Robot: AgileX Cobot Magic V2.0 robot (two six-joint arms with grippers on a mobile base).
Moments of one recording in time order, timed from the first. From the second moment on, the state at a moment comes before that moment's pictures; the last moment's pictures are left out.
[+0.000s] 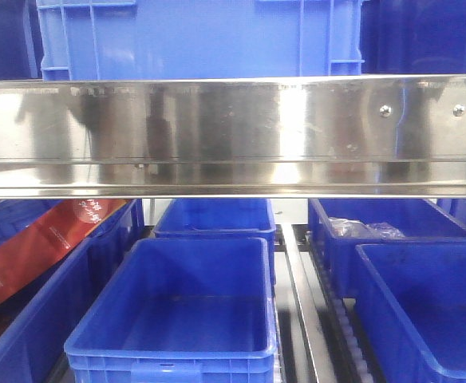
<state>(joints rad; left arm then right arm) -0.06 0.39 -0.45 -0.13 0.25 0.12 0.20 0.35 -0.33 0.22 0.17 -0.22</state>
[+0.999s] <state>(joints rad) 0.08 0.19 -0.22 -0.10 0.13 0.12 0.20 0.35 -0.32 0.22 0.17 -0.22</state>
